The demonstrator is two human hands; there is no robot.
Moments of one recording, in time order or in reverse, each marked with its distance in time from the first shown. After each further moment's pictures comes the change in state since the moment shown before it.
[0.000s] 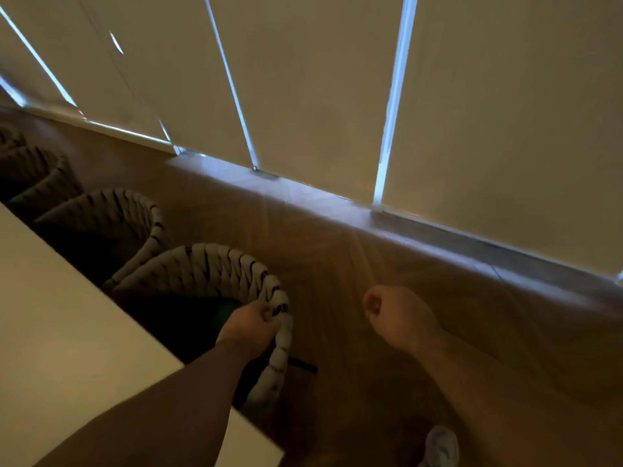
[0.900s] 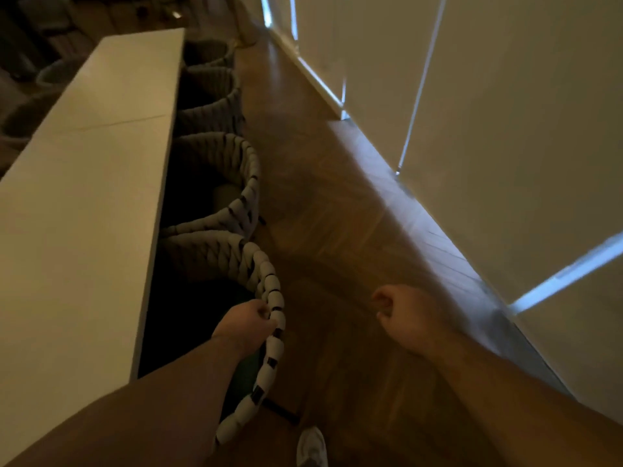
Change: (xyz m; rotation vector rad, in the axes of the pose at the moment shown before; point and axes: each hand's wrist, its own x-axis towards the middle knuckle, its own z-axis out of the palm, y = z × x) left_hand 0.202 0.071 -0.039 -0.289 0.231 -0.618; right_hand 0.420 -0.045 -0.064 -0.193 -0.384 -0.613
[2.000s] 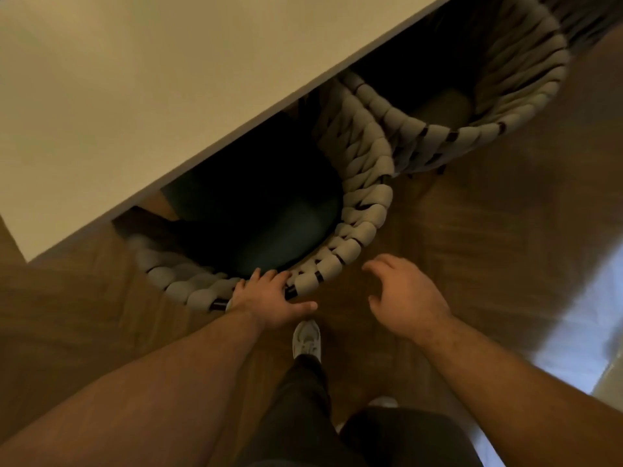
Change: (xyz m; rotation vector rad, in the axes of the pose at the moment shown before) left_hand 0.087 -0.011 0.138 -0.364 -0.060 -0.773; right_hand 0.295 -0.087 0.105 -0.616 -0.641 -0.996
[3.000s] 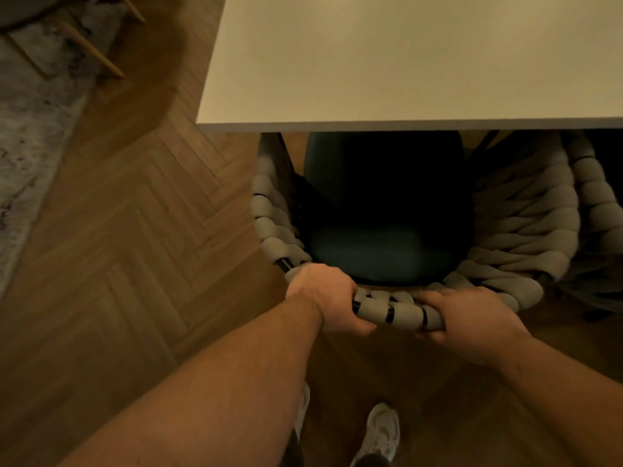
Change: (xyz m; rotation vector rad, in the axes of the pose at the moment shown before) left_hand -0.010 0.018 0.021 -0.178 0.245 -0.198; right_hand 0.143 0.015 0.013 -0.597 -0.202 -0.674
